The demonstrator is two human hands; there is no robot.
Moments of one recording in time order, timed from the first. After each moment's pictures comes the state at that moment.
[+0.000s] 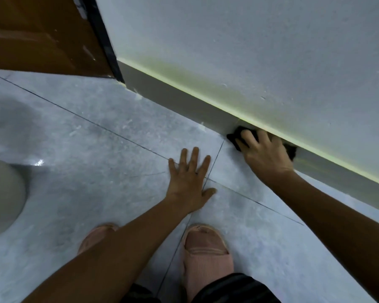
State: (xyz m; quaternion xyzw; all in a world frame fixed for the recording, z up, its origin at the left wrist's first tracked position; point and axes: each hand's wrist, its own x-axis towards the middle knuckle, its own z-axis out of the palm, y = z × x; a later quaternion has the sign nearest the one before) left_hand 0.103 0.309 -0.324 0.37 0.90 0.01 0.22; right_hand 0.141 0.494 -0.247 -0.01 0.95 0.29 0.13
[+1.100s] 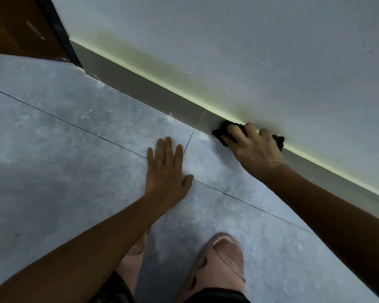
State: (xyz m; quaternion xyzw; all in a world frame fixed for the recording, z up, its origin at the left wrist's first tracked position) left_hand 0.116 0.330 -0.334 0.33 0.93 0.05 0.13; right_hand 0.165 0.536 -0.238 -0.11 0.93 0.35 -0.01
